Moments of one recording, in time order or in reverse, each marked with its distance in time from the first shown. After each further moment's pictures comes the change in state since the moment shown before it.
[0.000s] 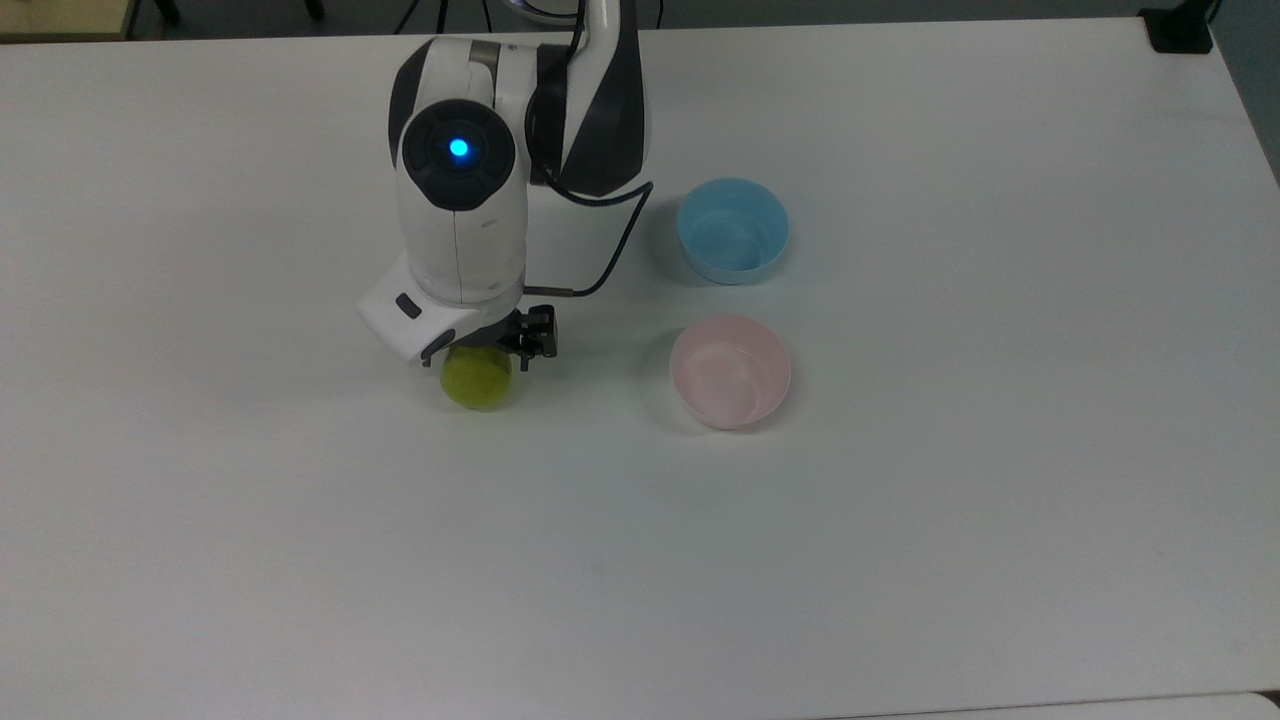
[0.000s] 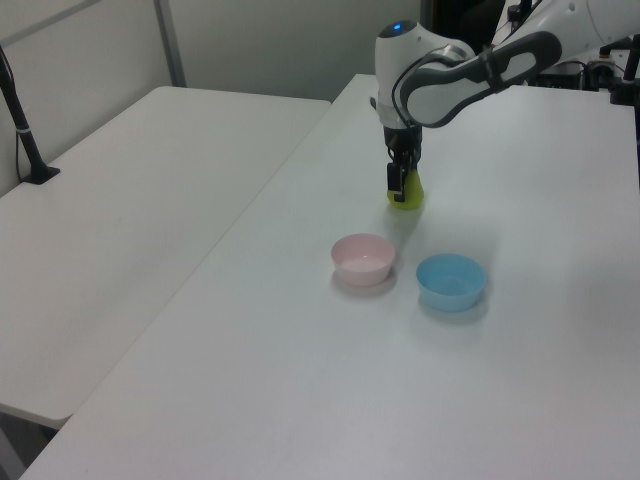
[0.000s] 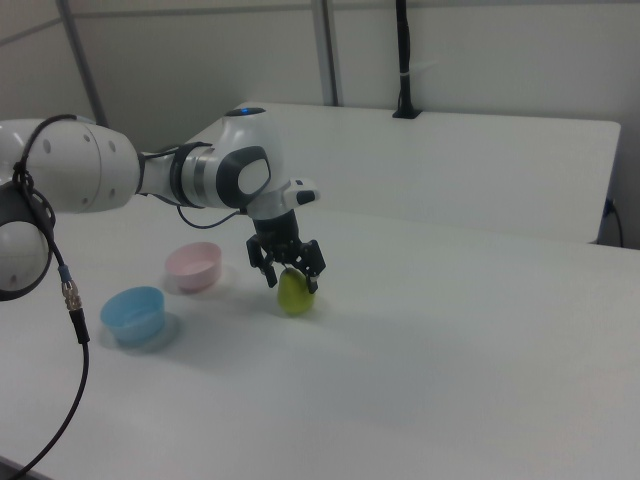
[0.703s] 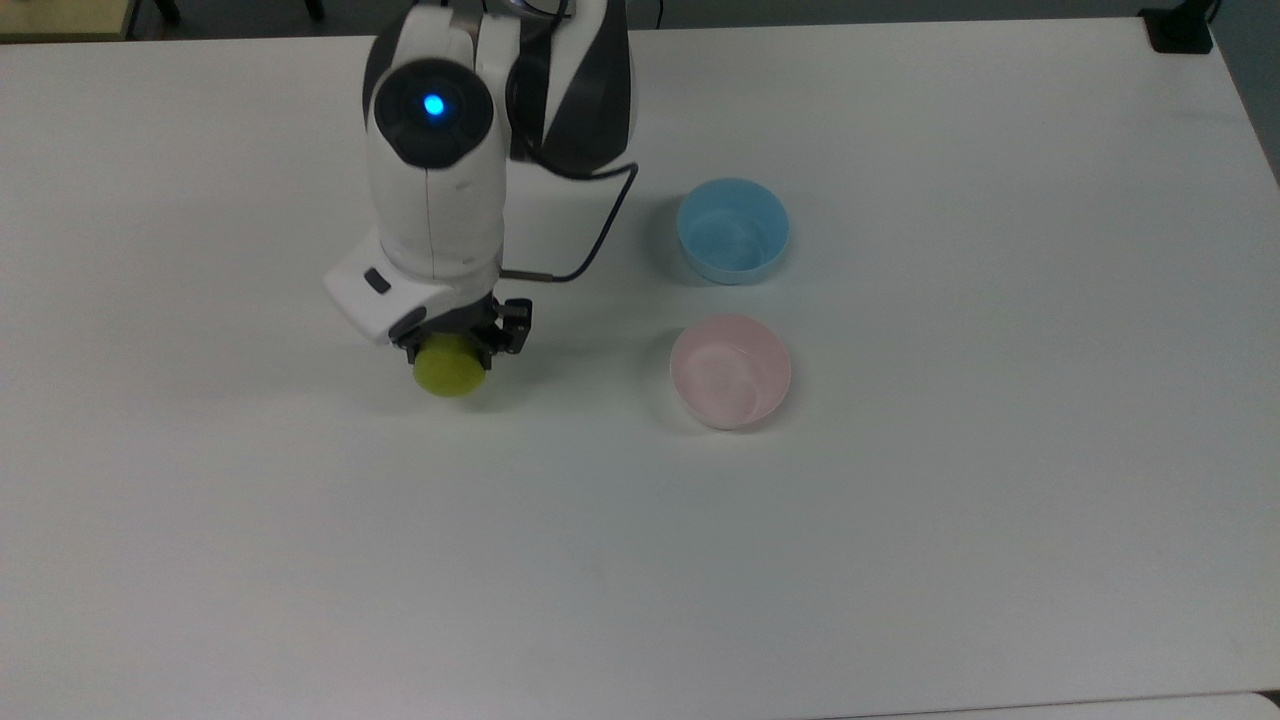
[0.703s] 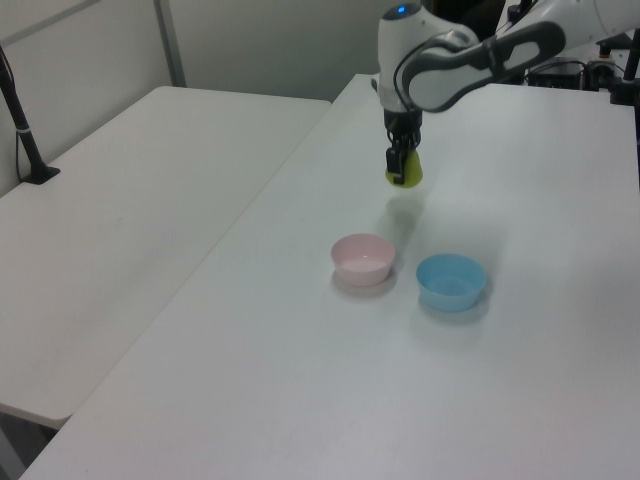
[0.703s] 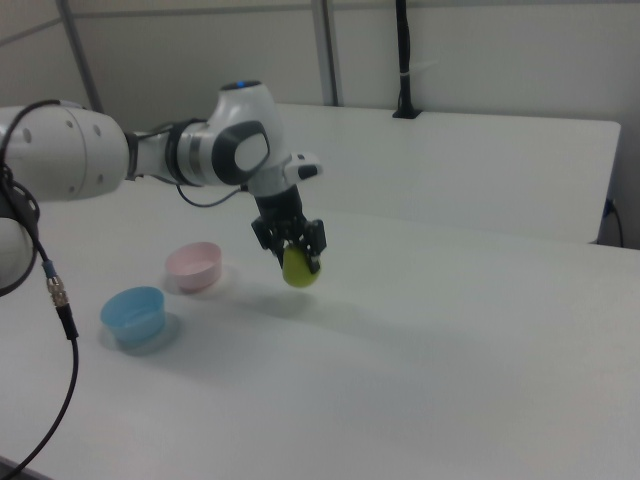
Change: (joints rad) arm 0.005 -0.047 -0.029 0.027 -0.011 -0.021 0.000
